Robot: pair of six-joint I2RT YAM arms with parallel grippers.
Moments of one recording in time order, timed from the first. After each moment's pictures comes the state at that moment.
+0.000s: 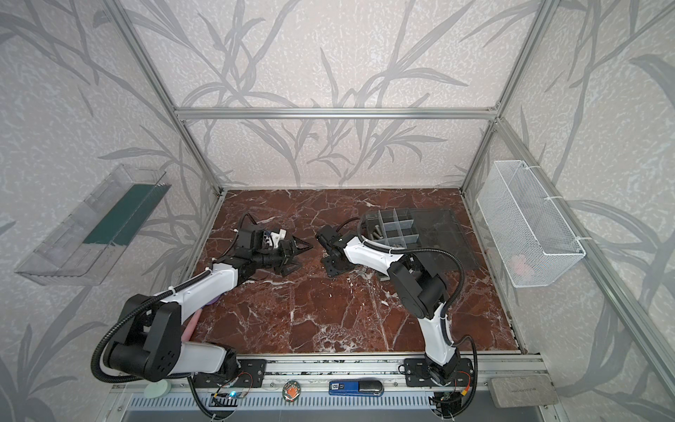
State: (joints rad) left arm -0.23 1.39 0.72 -0.02 0.75 -1.01; right arm 0.78 2.04 1.48 -0.71 0.04 0.38
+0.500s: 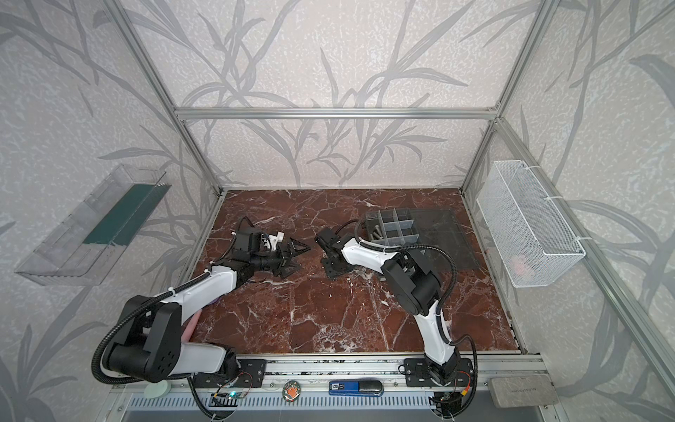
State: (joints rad) left arm -0.21 1.38 0.69 0.00 0.77 -1.03; right arm 0.78 2.08 1.48 -0.67 0.03 0.39
